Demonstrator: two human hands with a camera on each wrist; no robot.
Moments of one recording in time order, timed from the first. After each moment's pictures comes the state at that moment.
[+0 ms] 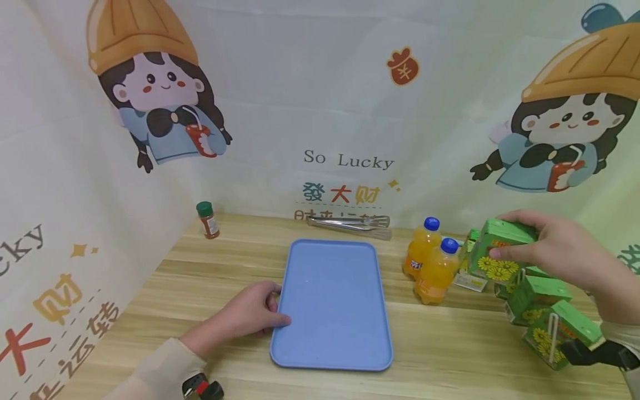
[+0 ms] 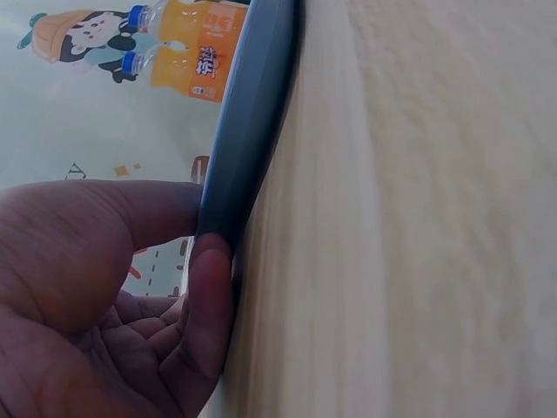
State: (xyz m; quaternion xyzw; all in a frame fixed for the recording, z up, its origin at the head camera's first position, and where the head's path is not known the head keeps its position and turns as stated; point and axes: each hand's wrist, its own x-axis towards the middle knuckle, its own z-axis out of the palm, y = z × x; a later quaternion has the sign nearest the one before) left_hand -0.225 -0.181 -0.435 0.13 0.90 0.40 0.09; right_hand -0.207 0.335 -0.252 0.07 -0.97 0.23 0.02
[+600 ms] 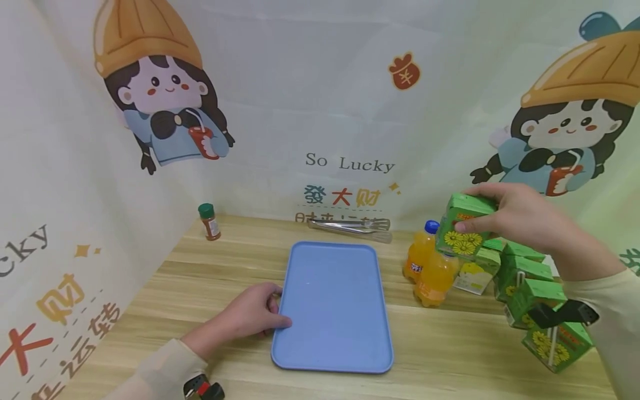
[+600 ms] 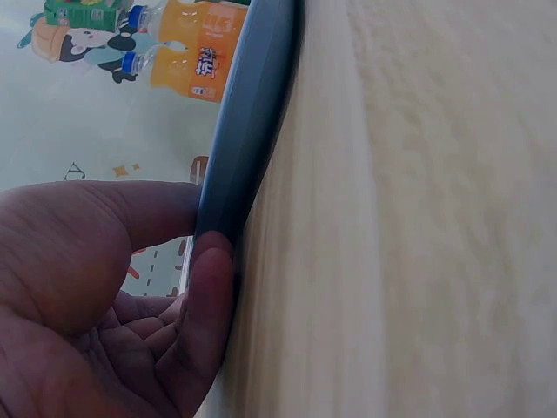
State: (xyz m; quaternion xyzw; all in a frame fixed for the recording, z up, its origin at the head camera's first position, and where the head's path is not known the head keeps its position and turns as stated) left_hand -0.221 -0.181 -0.432 0.13 0.90 0.41 0.10; right_hand -0.241 0.292 -0.218 0.12 -0.95 0.27 0.00
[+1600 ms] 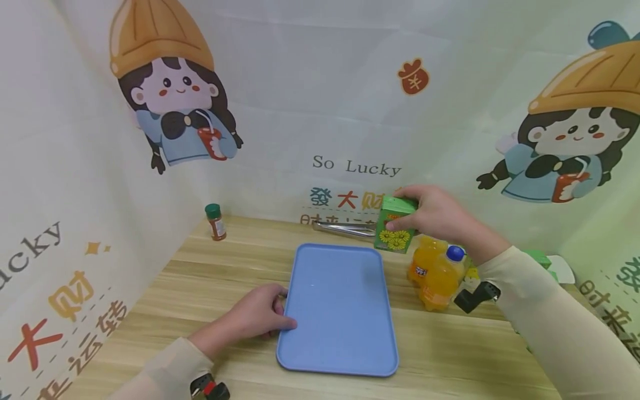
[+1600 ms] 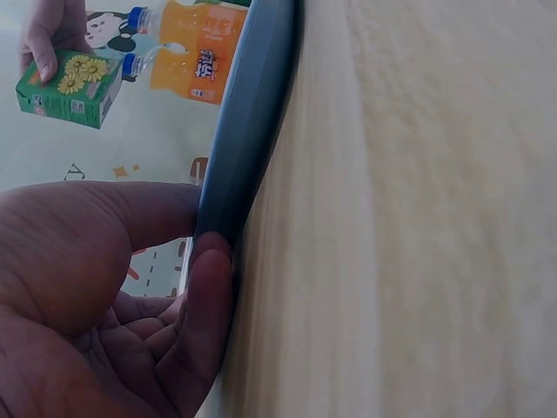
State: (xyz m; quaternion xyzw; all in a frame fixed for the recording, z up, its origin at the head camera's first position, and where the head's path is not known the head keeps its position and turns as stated) left_hand -0.222 -0.182 -0.435 0.13 0.90 0.41 0.09; right_hand -0.294 0.187 -0.247 0.18 -0.93 0.33 -0.02
